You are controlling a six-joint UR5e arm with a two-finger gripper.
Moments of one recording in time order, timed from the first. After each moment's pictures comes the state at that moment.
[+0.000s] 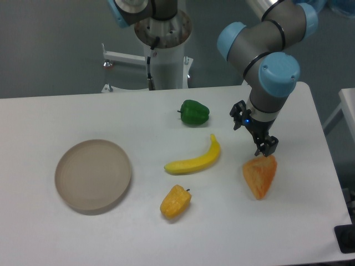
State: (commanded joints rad) arm 2.40 -2.02 -1.32 -1.39 1.56 1.56
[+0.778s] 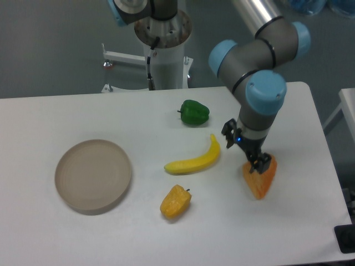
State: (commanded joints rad) arm 2.28 -2.17 -1.21 -1.27 1.56 1.30
